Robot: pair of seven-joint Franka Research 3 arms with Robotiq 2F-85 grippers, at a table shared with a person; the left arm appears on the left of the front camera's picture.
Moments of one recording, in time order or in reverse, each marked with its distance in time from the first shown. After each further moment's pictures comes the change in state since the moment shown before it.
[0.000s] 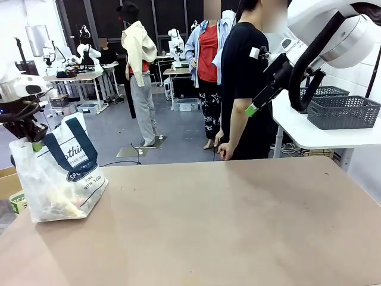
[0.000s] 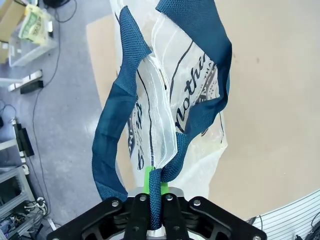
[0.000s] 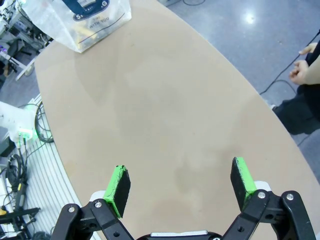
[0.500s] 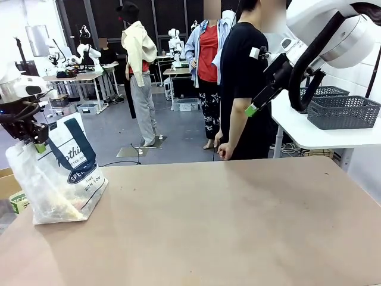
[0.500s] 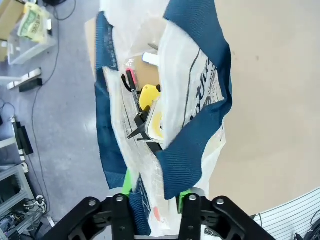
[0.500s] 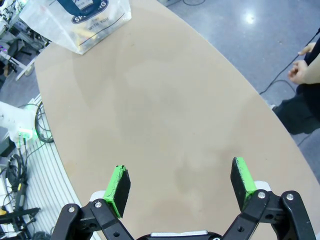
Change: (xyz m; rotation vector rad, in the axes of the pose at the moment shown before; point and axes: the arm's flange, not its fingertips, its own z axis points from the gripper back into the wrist) left arm -0.002 -0.002 0.000 -0.004 0.014 0.000; right arm 0.000 0.000 0.000 0.000 0.000 0.000
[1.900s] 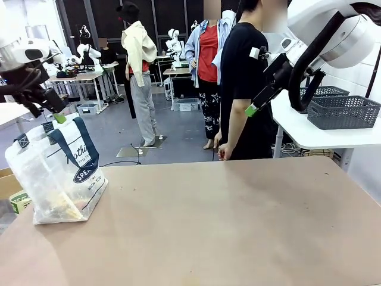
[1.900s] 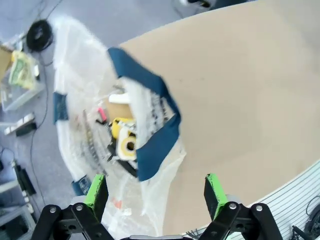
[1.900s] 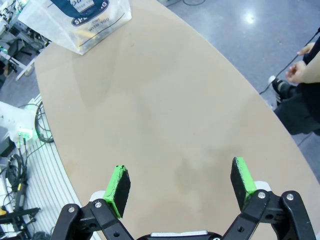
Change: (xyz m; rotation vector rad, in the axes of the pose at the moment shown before) left arm 0.011 -0.051 0.088 -0.080 -0.170 -0.146; right arm 0.000 0.000 0.000 0.000 0.000 0.000
